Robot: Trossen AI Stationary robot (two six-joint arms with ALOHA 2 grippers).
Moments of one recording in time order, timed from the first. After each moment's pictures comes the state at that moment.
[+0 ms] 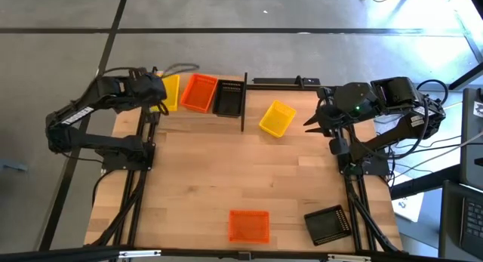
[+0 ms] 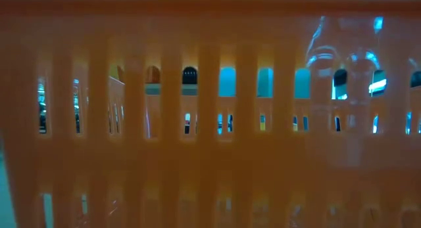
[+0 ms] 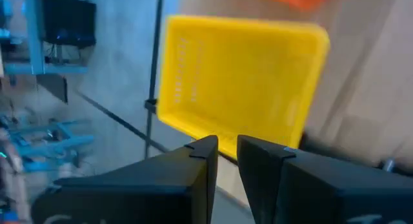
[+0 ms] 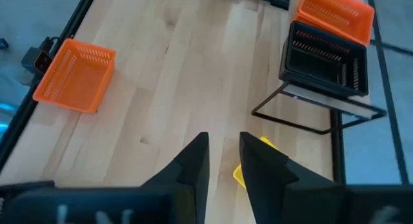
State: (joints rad) left arm 0.43 0.99 1.34 -1.44 -0.63 0.37; right arm 0.11 1.30 1.90 -1.40 0.06 -0.17
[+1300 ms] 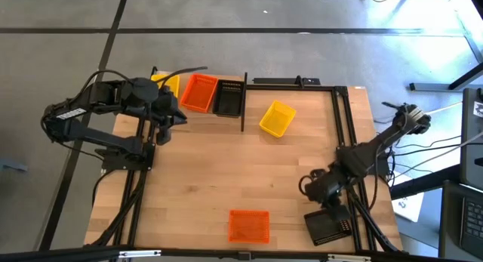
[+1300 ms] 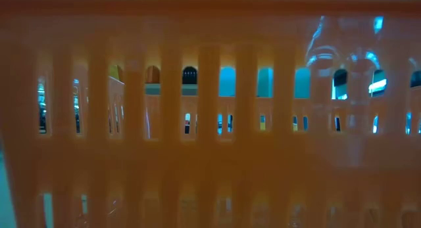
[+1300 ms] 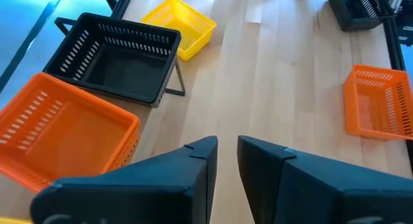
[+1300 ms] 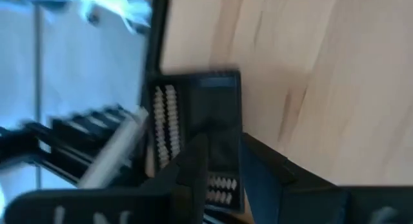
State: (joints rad) left arm 0.12 0.99 1.43 -1.10 -0.07 -0.05; right arm 0.62 1.30 1.08 -0.99 -0.31 0.49
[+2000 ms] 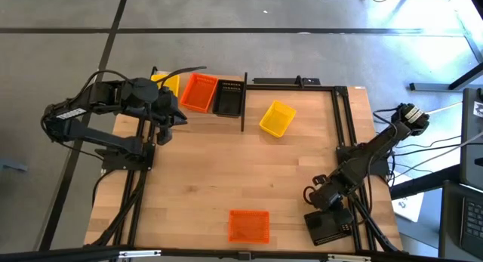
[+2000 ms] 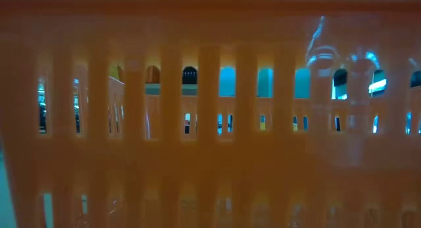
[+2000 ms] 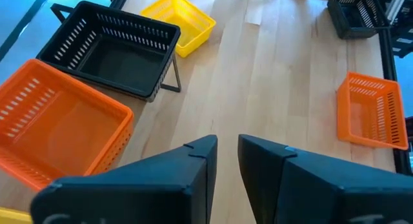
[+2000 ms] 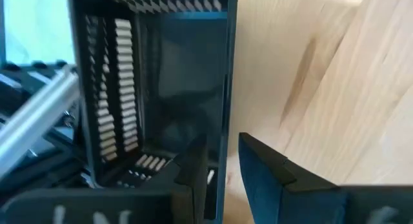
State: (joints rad) left arm 0.12 0.99 1.43 -1.10 -0.07 -0.13; right arm 0.73 1.31 0.77 -0.76 -0.31 0.46
